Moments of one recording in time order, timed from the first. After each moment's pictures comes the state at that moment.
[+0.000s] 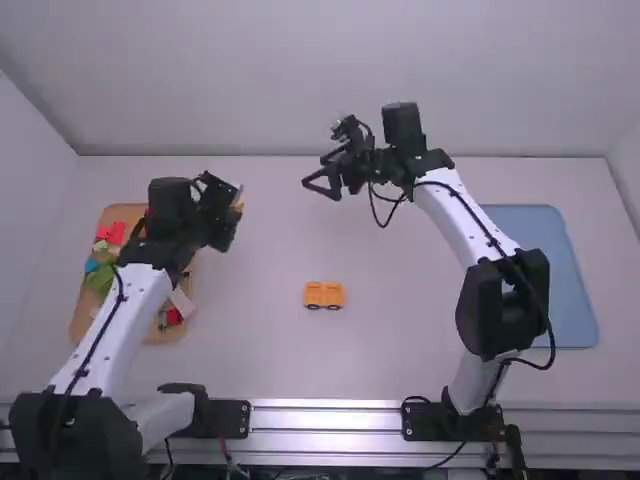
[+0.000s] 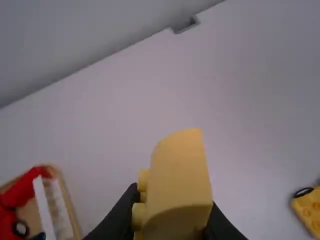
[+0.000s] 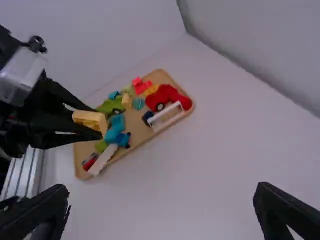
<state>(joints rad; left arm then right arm) -0.02 1.23 0.95 -0.40 0.28 0.41 0.31 1.89 1.64 -0.48 -0.98 -0.16</state>
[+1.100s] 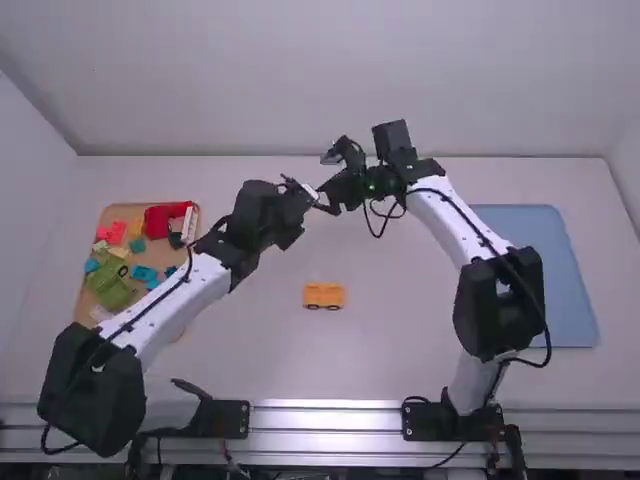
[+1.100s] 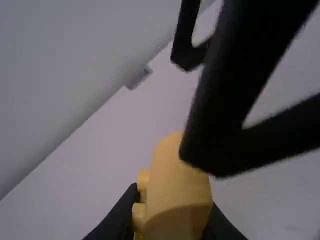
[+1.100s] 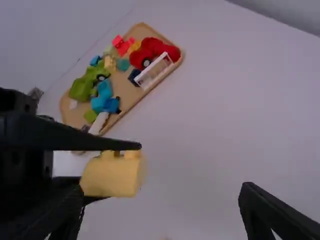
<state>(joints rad) -0.39 1.41 0.95 -0.09 0.02 0.42 0.34 1.89 1.55 -0.53 -0.86 -0.16</state>
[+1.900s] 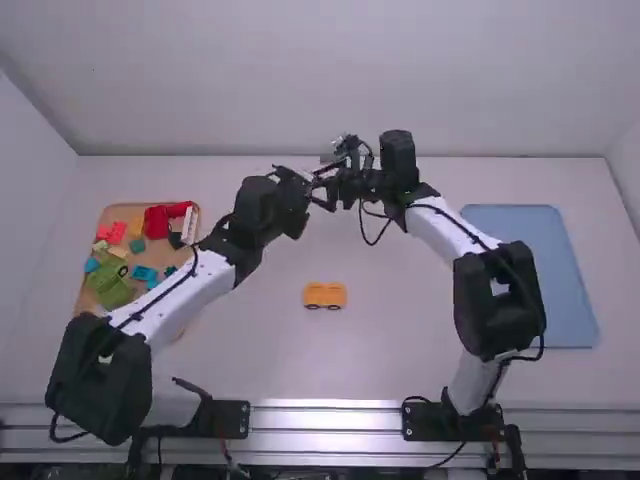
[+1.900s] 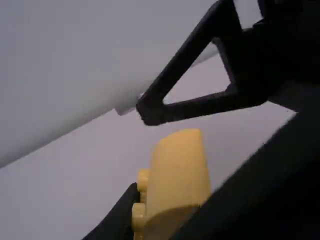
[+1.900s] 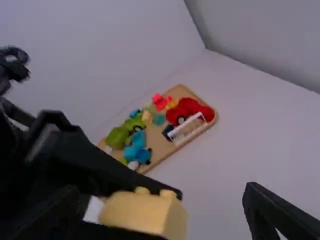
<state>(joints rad) -0.39 1.46 0.94 0.09 0.07 0.16 0.33 1.89 1.32 0.17 -1.08 0.19</state>
